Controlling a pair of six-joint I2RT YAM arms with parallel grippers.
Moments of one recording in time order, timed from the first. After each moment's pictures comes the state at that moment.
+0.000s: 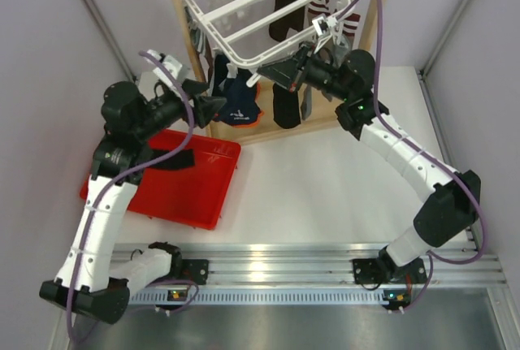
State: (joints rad) left arm -0.32 1.06 1.34 -0.27 0.53 0.07; right arm 0.53 1.55 1.47 0.40 -0.62 0.72
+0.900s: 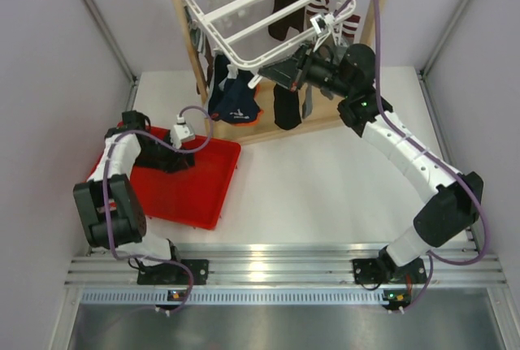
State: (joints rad) left arm 0.24 1.50 1.10 -0.91 0.75 1.23; right arm 0.53 1.55 1.52 0.26 -0.63 0.66
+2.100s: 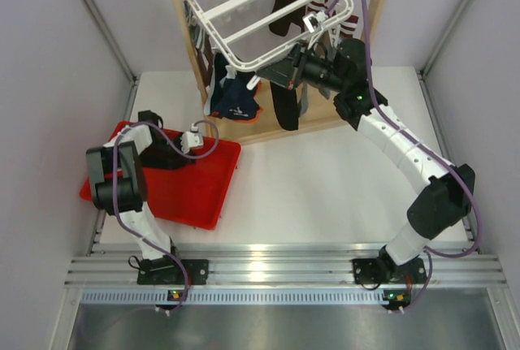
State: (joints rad) left arm 0.20 1.84 1.16 -0.71 0.68 1.53; right arm 0.51 1.62 1.59 0.19 -0.67 0.66
